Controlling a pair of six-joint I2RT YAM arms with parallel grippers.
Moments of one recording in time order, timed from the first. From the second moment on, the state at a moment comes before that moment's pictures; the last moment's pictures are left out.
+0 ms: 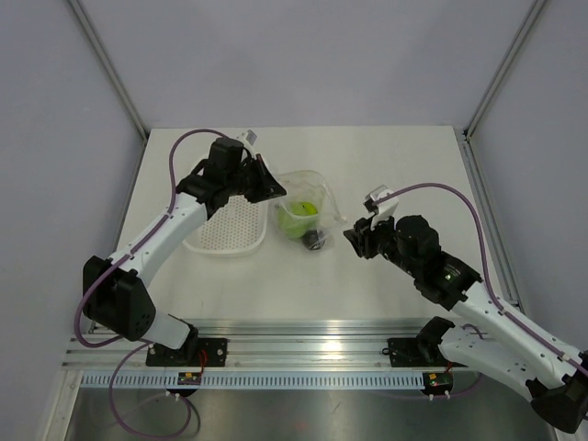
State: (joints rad) left arm -0.44 1.45 1.27 -0.43 0.33 -0.74; right arm 0.74 0.84 0.79 -0.27 0.06 0.12
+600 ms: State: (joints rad) left arm -0.41 1.46 1.28 -0.48 0.33 -0.73; right arm 0.74 0.86 0.50 0.12 0.05 0.08
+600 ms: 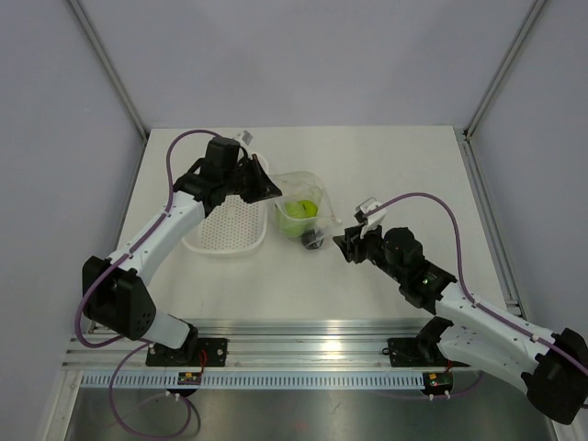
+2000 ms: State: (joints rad) left arm -0.41 1.45 1.28 -0.51 0.36 -0.65; right arm 0.61 0.80 0.44 0.33 -0.08 0.01
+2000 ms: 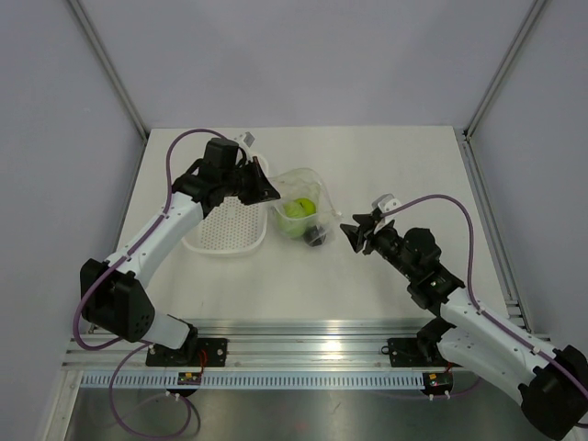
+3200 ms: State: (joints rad) left arm -0.41 1.45 1.28 -0.54 0.38 -0.59; right arm 0.61 1.10 0.44 0.63 -0.20 0.05
